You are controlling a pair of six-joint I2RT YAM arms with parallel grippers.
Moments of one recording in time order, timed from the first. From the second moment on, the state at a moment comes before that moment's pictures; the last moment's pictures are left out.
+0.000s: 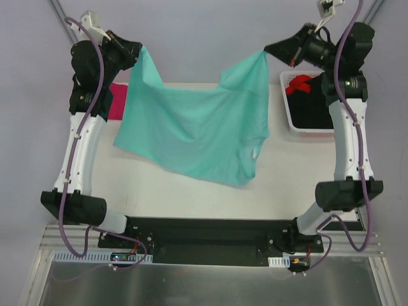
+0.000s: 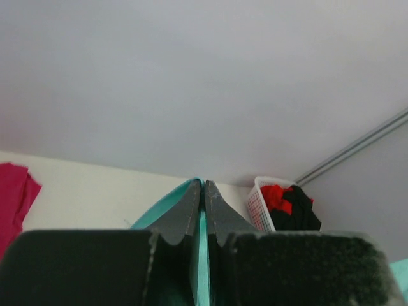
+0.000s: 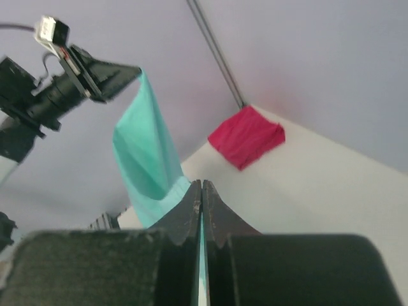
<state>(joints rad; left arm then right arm) -0.08 1.38 1.67 -0.20 0.18 -0.62 0.05 1.54 1.91 -0.29 -0.95 0.50</state>
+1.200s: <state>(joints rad) -0.08 1.12 1.98 -0.24 0.22 -0.62 -0.11 1.40 2.28 0.11 -0.98 0.95</state>
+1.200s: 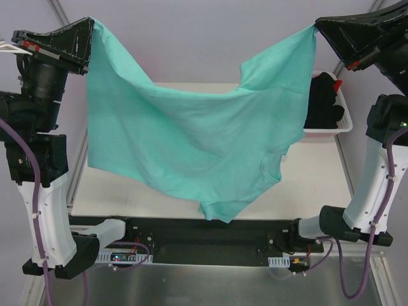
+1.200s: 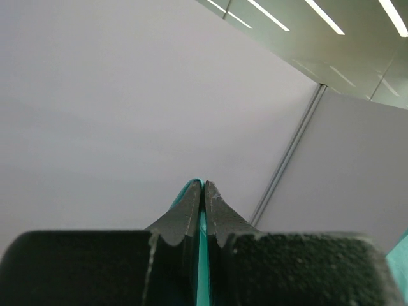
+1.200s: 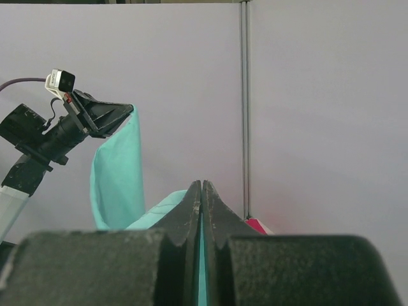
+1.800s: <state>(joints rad) -0.08 1.66 1.97 -0.14 0.24 -0.69 -0.11 1.83 2.35 0.16 -0.99 0.97</state>
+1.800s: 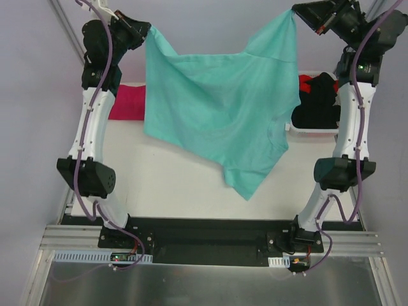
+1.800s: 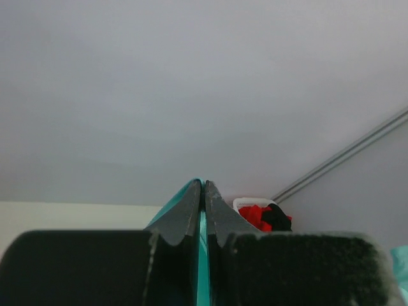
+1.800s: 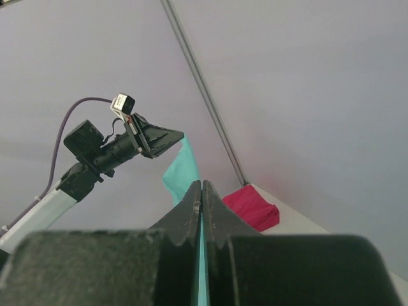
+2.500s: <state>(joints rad) -0.01 1.53 1.64 0.26 0.42 -0.91 -0.10 1.74 2.06 0.46 -1.00 1.11</state>
